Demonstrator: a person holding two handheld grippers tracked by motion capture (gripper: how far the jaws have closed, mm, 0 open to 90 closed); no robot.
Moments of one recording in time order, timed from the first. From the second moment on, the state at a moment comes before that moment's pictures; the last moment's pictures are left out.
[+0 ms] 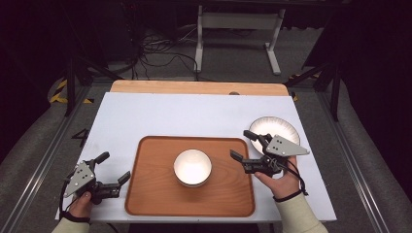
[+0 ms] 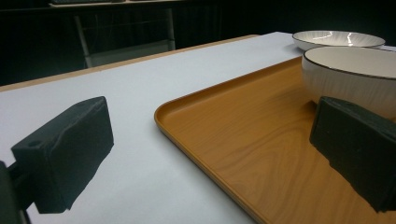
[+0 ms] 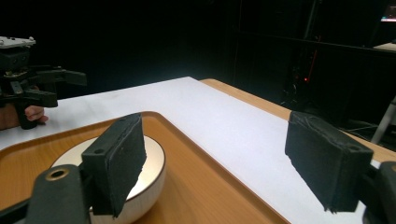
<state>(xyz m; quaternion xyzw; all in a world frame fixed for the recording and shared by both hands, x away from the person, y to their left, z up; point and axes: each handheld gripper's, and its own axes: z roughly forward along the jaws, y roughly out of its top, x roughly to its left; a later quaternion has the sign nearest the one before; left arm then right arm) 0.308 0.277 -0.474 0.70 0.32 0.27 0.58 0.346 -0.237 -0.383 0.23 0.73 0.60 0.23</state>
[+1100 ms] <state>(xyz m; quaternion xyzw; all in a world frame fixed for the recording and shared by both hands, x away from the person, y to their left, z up) 0.308 0.278 -0.474 0.70 0.32 0.27 0.58 0.340 -0.310 -0.389 0.30 0.70 0.59 0.28</state>
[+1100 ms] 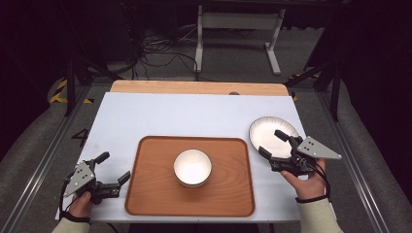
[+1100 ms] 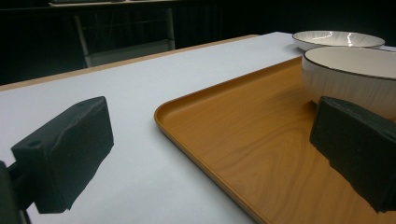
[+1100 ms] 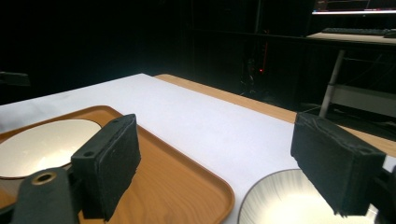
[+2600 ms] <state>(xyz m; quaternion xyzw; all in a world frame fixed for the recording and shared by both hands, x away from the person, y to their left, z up) 0.308 0.277 -0.474 0.70 0.32 0.27 0.58 0.331 -0.331 -0.454 0.36 0.72 0.53 0.28</state>
